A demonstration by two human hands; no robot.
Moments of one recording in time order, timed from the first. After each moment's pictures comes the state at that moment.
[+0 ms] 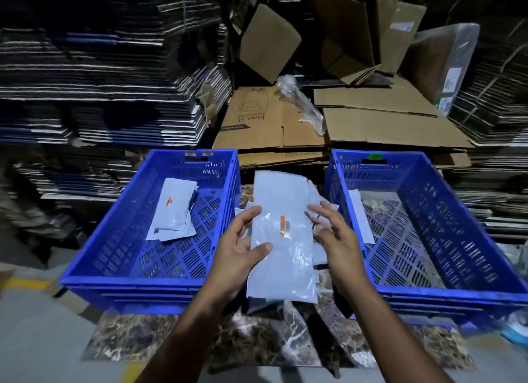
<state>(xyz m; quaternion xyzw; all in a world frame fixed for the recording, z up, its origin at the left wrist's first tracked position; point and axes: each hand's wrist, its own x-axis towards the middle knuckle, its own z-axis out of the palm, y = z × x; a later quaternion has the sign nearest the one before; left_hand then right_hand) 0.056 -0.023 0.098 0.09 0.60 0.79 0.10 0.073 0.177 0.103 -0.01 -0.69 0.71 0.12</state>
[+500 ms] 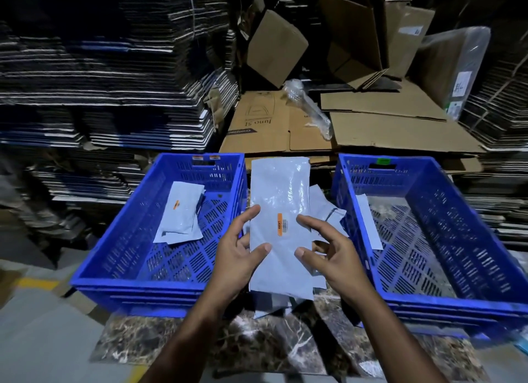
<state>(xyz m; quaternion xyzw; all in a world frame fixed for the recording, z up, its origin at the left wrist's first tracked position) 0.054 -0.033 0.103 0.09 0.63 0.77 0.05 0.081 0.172 0.108 0.09 -0.75 0.66 0.05</state>
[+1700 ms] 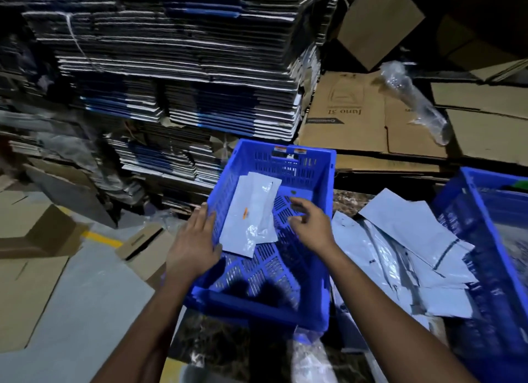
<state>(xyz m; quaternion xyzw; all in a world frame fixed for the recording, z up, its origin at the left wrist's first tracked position) -0.069 -0.344 0.016 0.01 1.00 0.03 -0.01 -0.122 -0.062 0.037 0.03 -0.85 0.53 -0.02</state>
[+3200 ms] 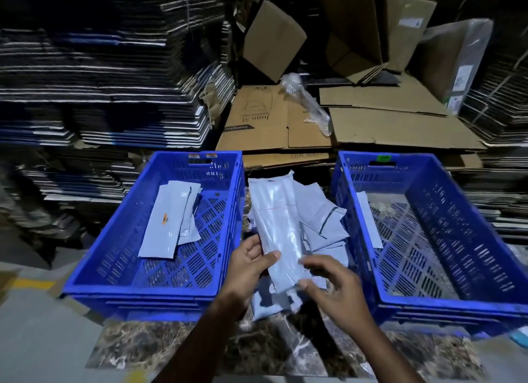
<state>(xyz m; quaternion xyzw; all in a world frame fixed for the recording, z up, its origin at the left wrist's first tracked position) 0.038 -0.017 0.066 -0.03 0.62 0.77 0.13 0.097 0.175 0.055 0.10 -0.81 0.57 0.12</state>
